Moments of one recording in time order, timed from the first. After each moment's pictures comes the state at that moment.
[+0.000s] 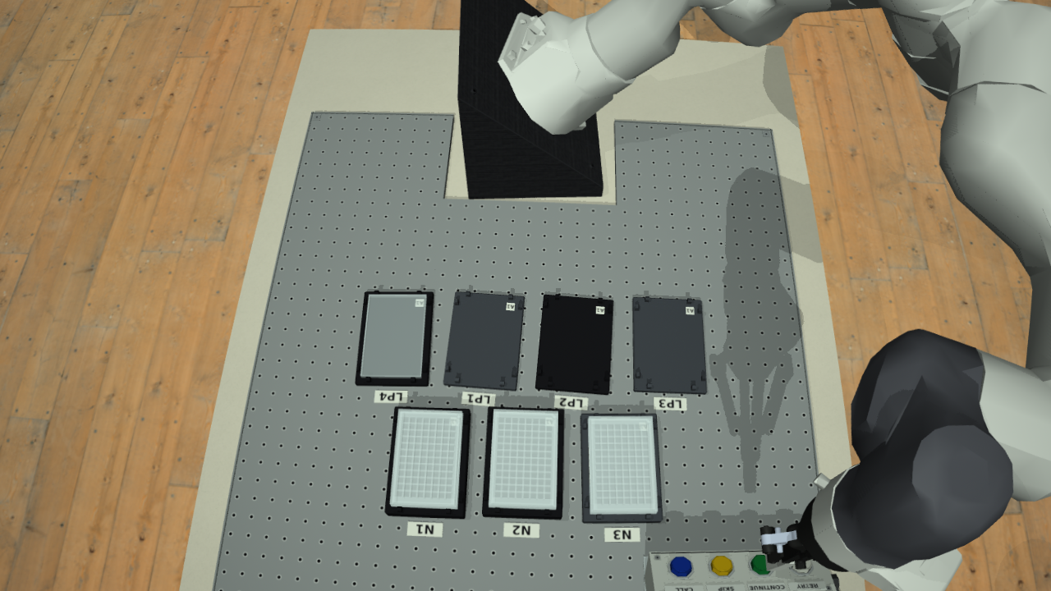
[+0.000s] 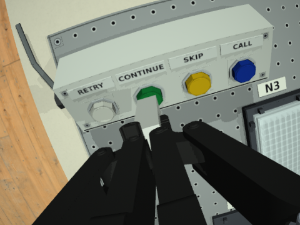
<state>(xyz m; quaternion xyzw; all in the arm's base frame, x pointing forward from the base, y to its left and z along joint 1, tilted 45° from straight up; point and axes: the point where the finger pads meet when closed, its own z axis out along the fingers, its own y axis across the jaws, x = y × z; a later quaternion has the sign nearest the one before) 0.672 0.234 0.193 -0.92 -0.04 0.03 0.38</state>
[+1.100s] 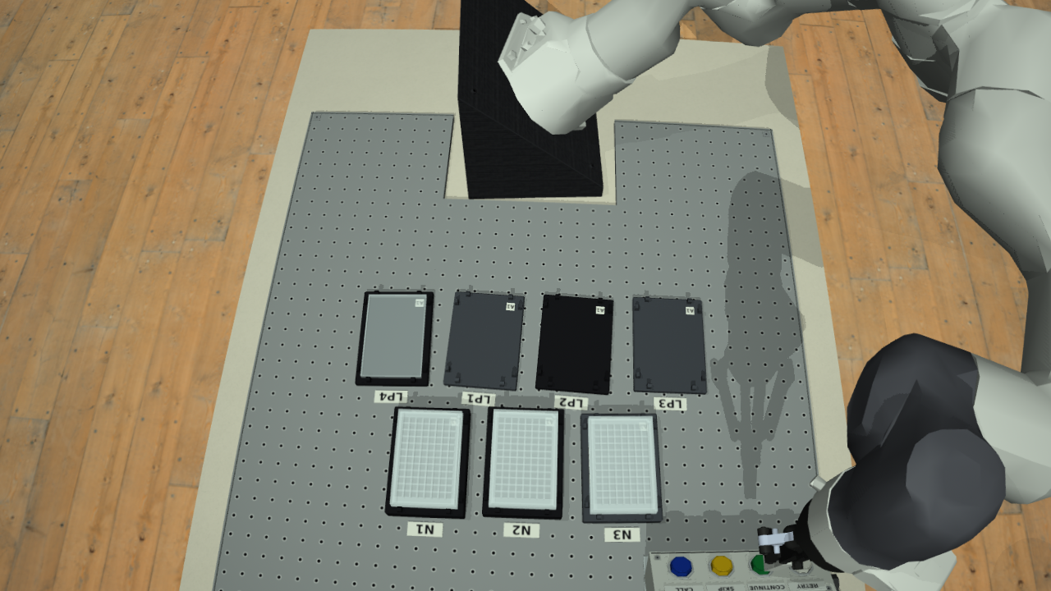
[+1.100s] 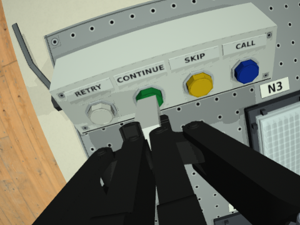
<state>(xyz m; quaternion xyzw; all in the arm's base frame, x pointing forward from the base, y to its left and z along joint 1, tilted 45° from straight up) 0.671 0.240 0.187 -0.92 -0.04 0.03 0.38</state>
